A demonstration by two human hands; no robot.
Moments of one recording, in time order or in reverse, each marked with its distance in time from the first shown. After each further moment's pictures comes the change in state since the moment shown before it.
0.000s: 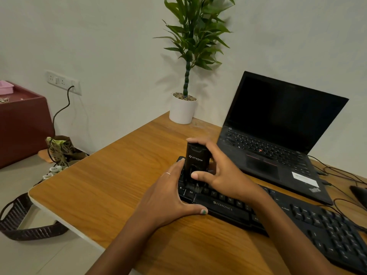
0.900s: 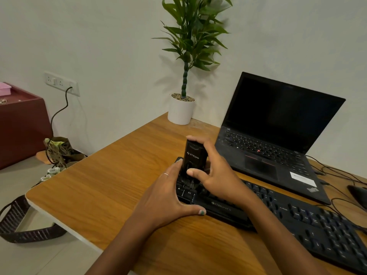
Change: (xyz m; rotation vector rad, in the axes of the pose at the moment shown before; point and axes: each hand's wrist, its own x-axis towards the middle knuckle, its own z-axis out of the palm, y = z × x) left_hand 0.000 0.001 -0.001 -0.014 0.022 0.037; right_hand 0.003 0.001 0.008 -0.052 0.077 0.003
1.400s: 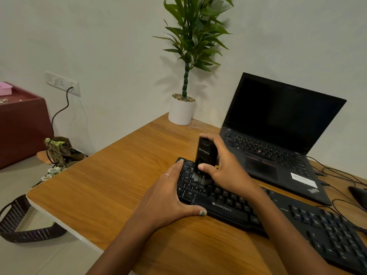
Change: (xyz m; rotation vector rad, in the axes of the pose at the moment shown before) left_hand 0.000 -0.003 0.004 0.086 -0.024 -0.088; right_hand 0.006 0.008 -0.014 -0.094 0.089 0.096
